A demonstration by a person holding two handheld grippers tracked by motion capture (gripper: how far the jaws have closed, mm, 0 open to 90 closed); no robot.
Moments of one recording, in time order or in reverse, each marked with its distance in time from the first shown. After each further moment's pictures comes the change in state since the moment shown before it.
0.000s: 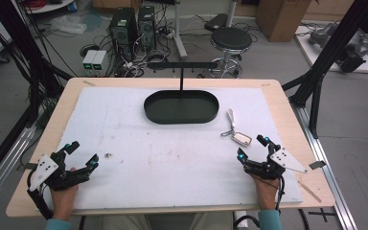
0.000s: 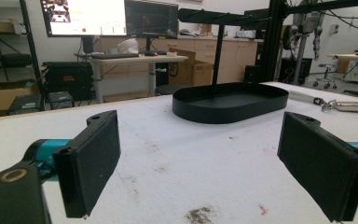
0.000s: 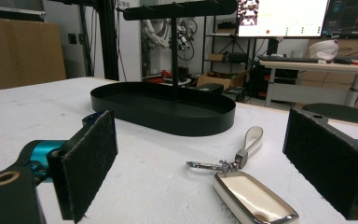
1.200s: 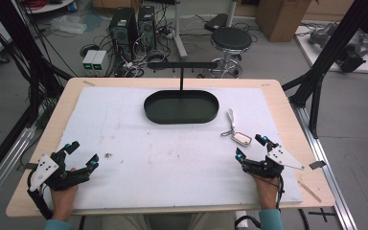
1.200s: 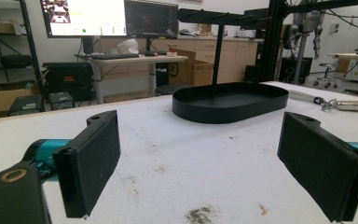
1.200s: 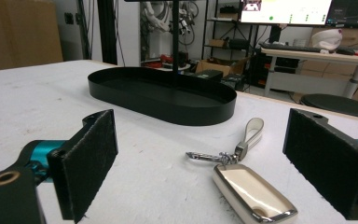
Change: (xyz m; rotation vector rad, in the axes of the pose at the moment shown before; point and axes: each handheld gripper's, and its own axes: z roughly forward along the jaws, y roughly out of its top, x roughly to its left) left arm 0.000 0.000 0.000 0.000 0.002 0.005; right arm 0.001 0.007 0.005 0.078 0.001 -0.033
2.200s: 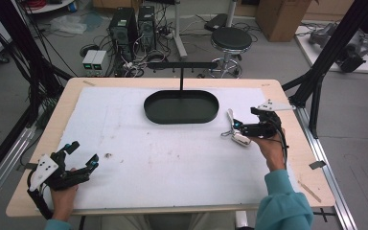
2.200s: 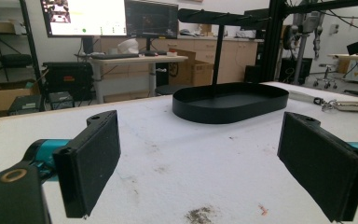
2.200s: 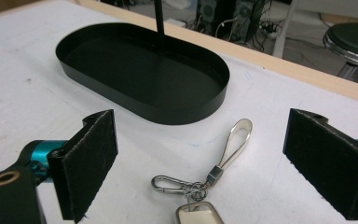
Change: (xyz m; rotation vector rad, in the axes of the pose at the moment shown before) left arm 0.000 0.000 0.000 0.000 0.000 -0.002; right arm -0.047 0.088 0.079 0.400 0.052 0.014
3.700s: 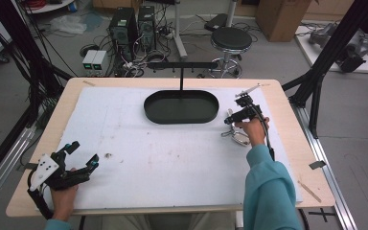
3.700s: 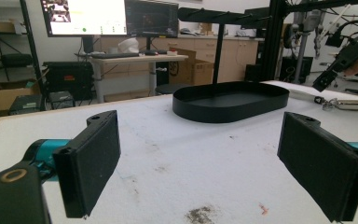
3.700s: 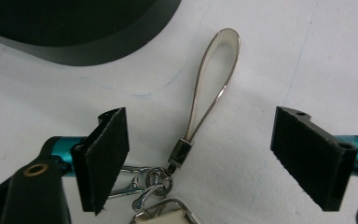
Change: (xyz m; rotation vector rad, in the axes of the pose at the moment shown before) left arm 0.000 0.000 0.000 0.004 -0.001 0.004; right arm -0.029 0.015 0.096 0.581 -0.111 0.167
